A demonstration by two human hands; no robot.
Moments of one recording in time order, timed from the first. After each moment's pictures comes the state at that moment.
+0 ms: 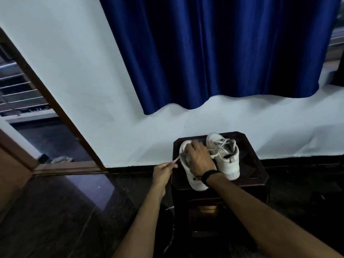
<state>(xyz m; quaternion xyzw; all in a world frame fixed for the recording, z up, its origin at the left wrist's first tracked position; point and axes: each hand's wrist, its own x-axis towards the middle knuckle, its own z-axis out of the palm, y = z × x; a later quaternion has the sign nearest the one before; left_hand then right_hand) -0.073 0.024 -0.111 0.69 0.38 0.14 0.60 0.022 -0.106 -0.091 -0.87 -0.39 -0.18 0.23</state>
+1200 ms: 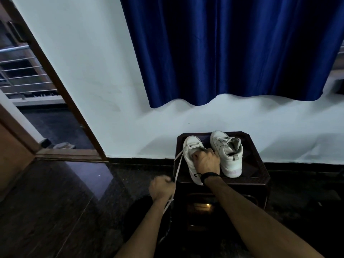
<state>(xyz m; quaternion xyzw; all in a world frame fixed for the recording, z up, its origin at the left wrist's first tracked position) -0.119 0.011 -0.156 0.82 0.47 0.06 0.32 0.013 -0.097 -0.124 -0.95 -0.22 -0.14 0.16</state>
